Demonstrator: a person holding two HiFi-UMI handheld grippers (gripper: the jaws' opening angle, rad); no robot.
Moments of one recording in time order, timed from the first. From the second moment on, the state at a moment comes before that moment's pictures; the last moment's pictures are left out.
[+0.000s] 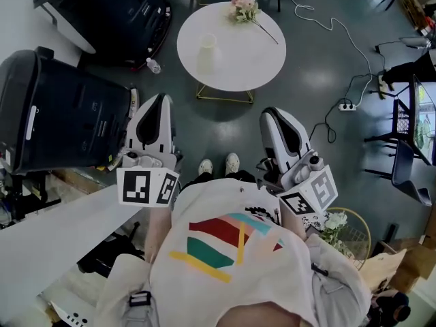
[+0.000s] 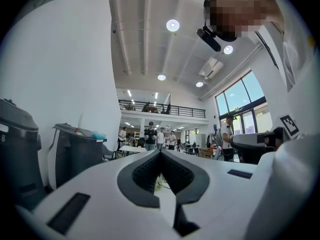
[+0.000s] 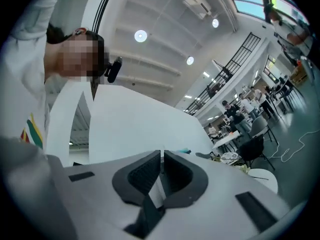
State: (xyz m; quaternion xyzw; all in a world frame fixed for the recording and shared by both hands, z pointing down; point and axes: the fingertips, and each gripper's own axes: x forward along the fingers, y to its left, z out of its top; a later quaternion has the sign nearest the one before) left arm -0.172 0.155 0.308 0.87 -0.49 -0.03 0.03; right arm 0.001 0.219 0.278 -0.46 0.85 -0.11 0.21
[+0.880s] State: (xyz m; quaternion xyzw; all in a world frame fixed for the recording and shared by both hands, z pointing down) left arm -0.047 0.113 0.280 0.90 -0.42 -0.05 -0.08; right arm 0.112 0.215 0.325 -0.59 0.80 -0.06 0.15
